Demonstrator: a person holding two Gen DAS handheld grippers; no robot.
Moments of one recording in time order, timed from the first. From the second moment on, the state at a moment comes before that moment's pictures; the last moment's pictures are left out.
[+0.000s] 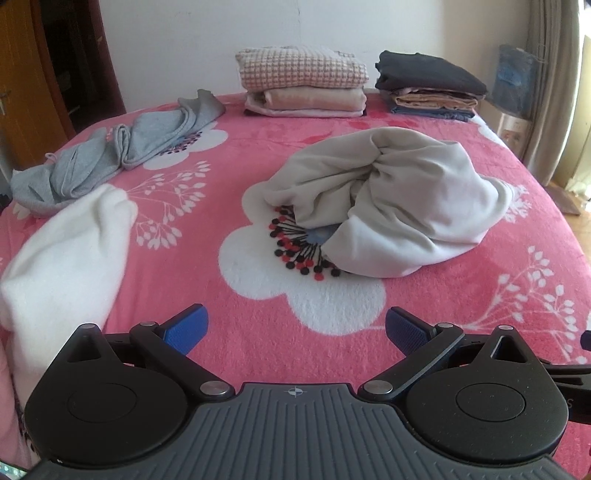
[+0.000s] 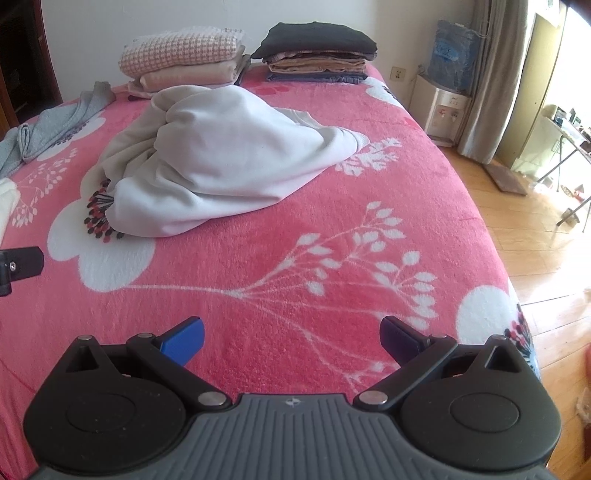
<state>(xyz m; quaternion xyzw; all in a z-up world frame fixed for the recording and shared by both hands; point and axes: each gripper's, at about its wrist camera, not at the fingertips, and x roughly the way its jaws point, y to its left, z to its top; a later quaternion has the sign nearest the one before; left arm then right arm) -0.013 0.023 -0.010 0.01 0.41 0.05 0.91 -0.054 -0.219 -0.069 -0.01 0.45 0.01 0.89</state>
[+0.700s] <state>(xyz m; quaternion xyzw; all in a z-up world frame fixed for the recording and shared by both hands) -0.013 0.021 -0.015 0.02 0.42 0.06 0.90 -0.056 -0.218 -0.067 -0.01 0.45 0.00 0.89</state>
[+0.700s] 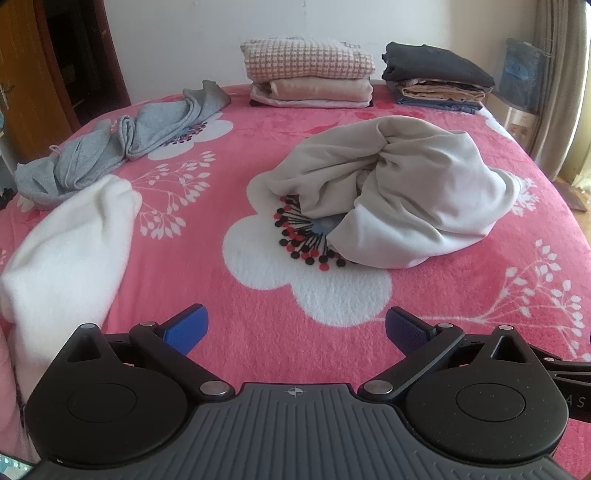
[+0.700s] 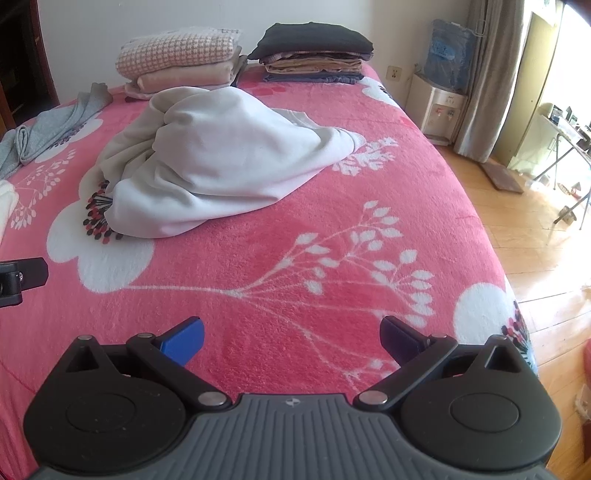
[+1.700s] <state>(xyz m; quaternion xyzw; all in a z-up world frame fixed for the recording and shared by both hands) -0.015 0.026 -0.014 0.01 0.43 0.07 0.90 -0.058 -0.216 -0.063 -0.01 0.45 0.01 0.89</state>
